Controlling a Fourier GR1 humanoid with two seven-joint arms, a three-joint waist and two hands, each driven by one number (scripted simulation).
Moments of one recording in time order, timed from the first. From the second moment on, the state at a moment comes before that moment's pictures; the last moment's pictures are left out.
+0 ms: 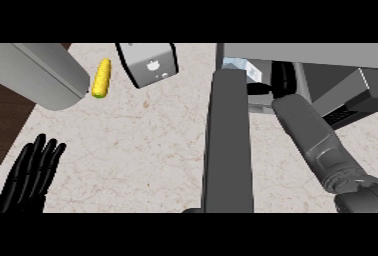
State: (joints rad) left arm 0.36 0.07 -0.02 -2.18 0.05 -0.17 -0.08; right arm -1.06 -0.19 -0.12 -0.10 0.29 -0.66 -0.57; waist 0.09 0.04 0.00
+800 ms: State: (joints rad) left arm 0.42 0.05 -0.08 -2.25 0.00 -0.16 -0.05; right arm -1.02 -0.29 -0.21 -0.13 0.23 -0.65 -0.67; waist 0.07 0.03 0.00
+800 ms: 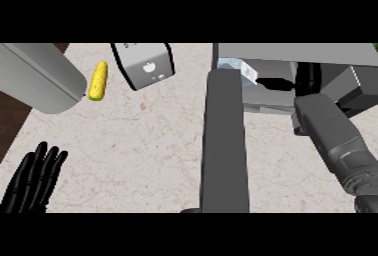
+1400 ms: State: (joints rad) left arm 0.44 0.03 -0.10 -2.25 -0.02 -0.15 -0.06; right arm -0.98 -0.30 -0.28 -0.16 0.15 -0.41 -0.75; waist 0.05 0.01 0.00
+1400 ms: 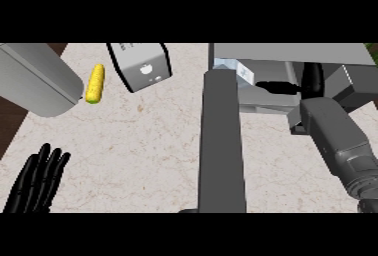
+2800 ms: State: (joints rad) left arm 0.47 0.03 -0.19 -2.23 -0.04 -0.17 -0.07; right arm -0.55 -0.13 -0.28 -0.29 0.05 -0.08 -0.91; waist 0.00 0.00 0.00
